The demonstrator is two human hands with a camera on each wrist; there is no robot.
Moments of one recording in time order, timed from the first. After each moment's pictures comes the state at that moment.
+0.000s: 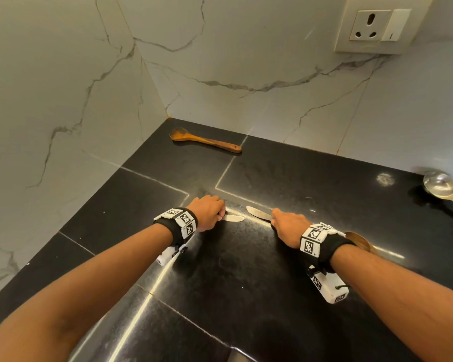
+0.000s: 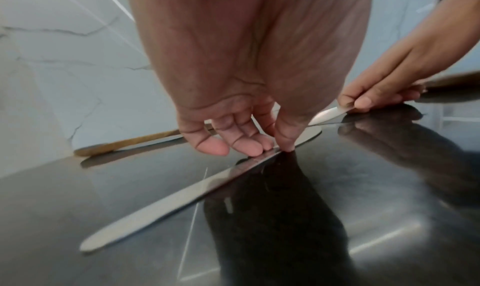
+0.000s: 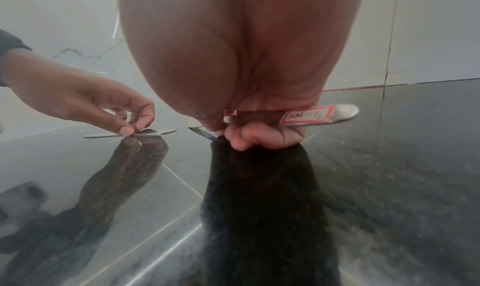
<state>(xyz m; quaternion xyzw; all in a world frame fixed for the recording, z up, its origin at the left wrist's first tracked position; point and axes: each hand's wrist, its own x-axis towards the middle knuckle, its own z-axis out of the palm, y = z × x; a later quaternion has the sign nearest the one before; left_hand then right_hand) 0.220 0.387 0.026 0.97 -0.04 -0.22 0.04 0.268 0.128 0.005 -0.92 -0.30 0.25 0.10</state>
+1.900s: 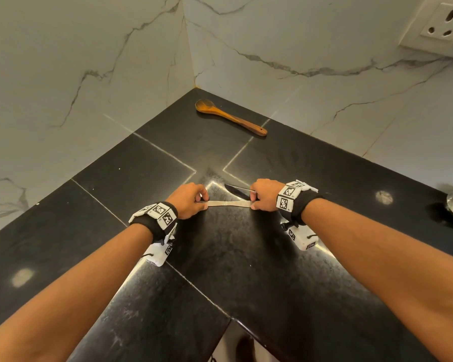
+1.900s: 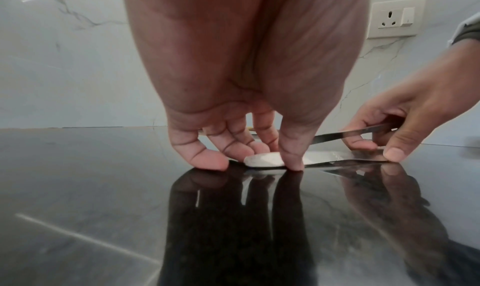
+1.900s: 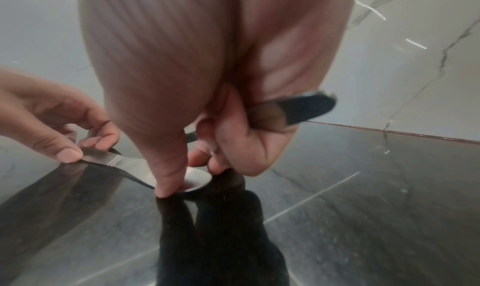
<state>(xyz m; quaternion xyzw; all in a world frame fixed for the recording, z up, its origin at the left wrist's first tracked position) 0.140 0.449 0.004 0.95 0.13 -0.12 0.25 0.284 0.233 0.027 -0.87 -0.42 0.27 0.01</state>
